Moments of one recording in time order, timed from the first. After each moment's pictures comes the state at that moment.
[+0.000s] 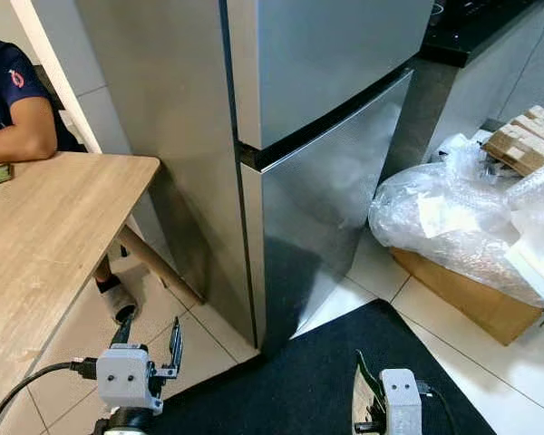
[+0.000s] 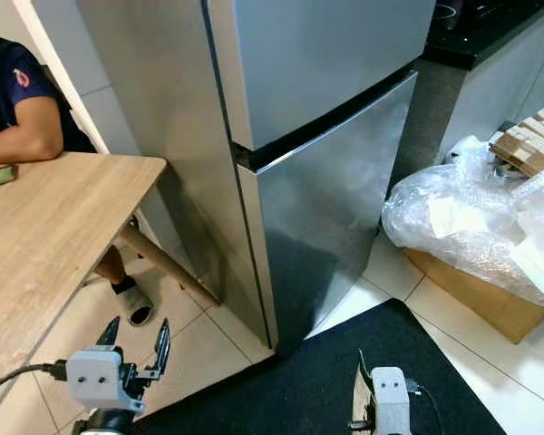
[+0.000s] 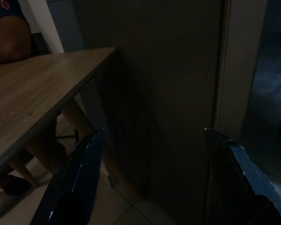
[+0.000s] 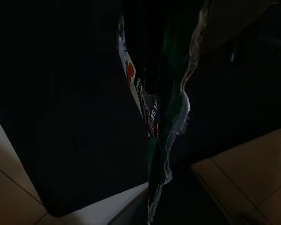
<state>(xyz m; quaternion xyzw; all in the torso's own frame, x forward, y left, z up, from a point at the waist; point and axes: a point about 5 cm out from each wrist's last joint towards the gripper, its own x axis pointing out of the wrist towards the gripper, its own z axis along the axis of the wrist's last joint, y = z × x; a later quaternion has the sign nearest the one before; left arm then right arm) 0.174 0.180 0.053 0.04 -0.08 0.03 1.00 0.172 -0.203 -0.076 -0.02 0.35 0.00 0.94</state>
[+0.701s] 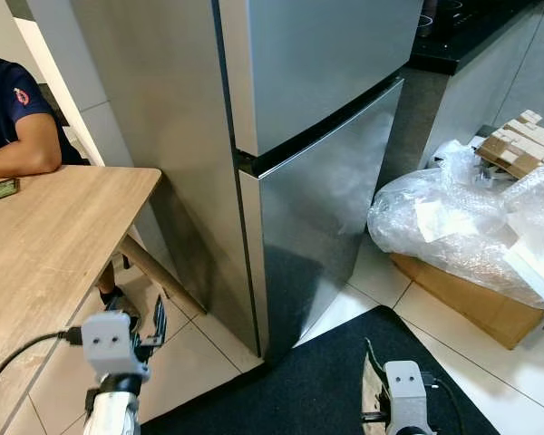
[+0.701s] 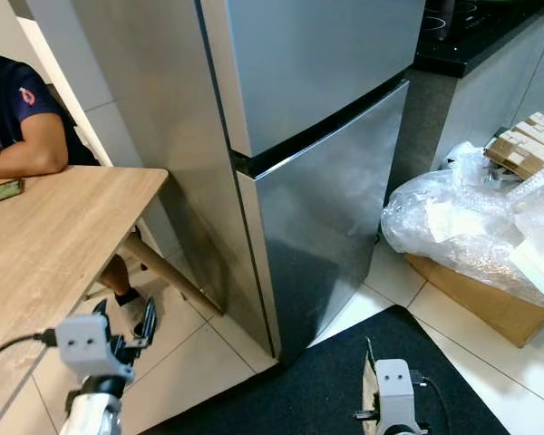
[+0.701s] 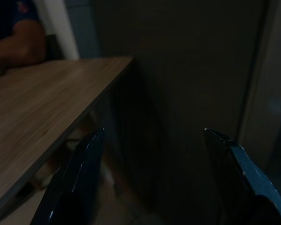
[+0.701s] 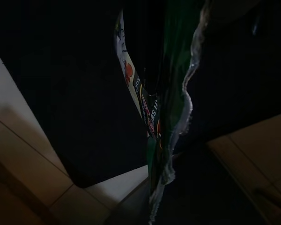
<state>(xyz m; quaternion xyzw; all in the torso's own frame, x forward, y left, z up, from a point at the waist) 0.219 0.193 0.064 0.01 -0.08 0.04 1.00 0.181 -0.213 -0.068 -0.05 0.32 -0.03 0.95</state>
